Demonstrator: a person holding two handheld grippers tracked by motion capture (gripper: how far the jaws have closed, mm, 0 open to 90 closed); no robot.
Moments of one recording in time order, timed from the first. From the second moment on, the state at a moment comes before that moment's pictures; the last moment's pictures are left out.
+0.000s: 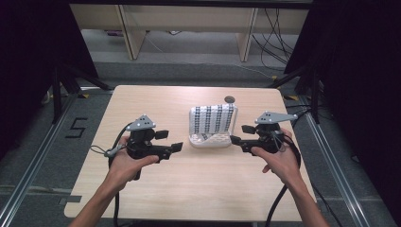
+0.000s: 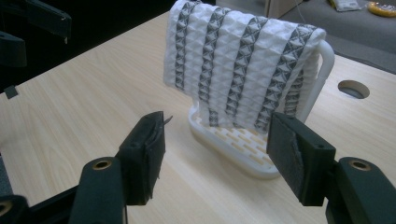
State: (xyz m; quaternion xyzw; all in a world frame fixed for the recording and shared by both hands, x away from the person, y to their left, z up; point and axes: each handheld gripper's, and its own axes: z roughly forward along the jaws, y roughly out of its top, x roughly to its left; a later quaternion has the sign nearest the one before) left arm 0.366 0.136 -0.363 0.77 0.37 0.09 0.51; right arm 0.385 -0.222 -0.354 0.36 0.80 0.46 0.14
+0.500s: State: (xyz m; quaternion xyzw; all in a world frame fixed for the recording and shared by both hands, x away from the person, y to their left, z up) left arm 0.349 0.142 -0.379 0.78 0.36 0.10 0.51; right arm 0.363 -0.225 -0.372 0.37 0.80 0.45 0.13
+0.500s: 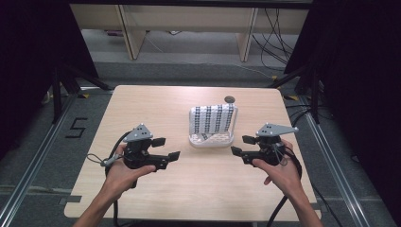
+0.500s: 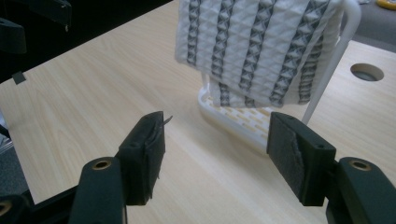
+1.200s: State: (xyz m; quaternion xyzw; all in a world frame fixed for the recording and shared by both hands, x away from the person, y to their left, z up) left arm 0.324 0.154 -0.421 0.80 0.35 0.10 0.48; right arm 0.336 -0.227 -0.425 0.37 0.82 0.43 0.12
